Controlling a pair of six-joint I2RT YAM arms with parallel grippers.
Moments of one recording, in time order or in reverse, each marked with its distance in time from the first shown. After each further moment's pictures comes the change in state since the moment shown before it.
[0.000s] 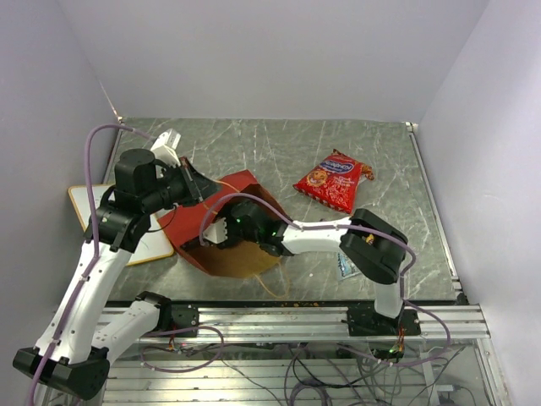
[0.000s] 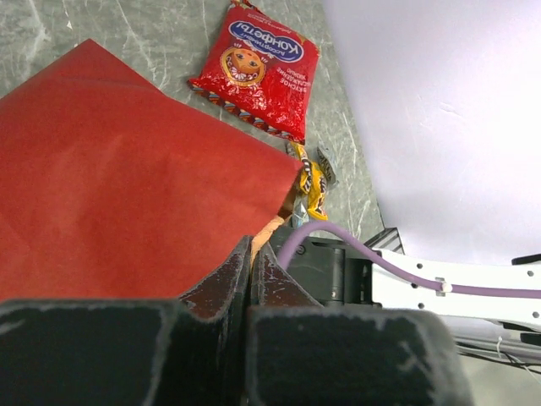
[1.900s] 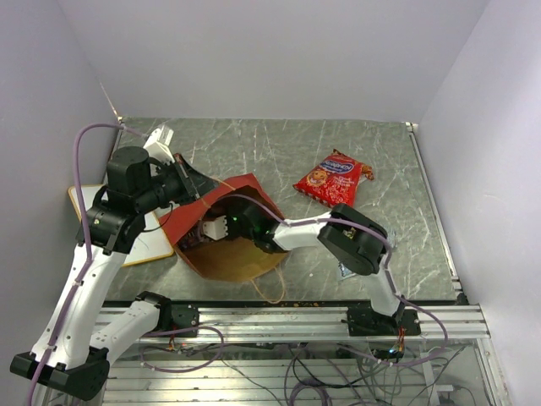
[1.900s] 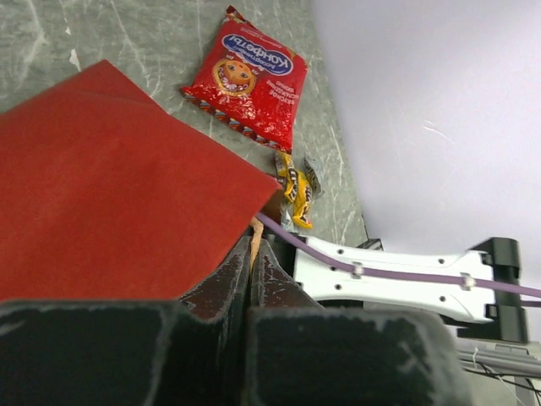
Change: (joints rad) left arm 0.000 -0.003 0.071 -0.049 -0.014 -0.047; right arm -0.045 0.209 0.090 0.090 0.113 -0.081
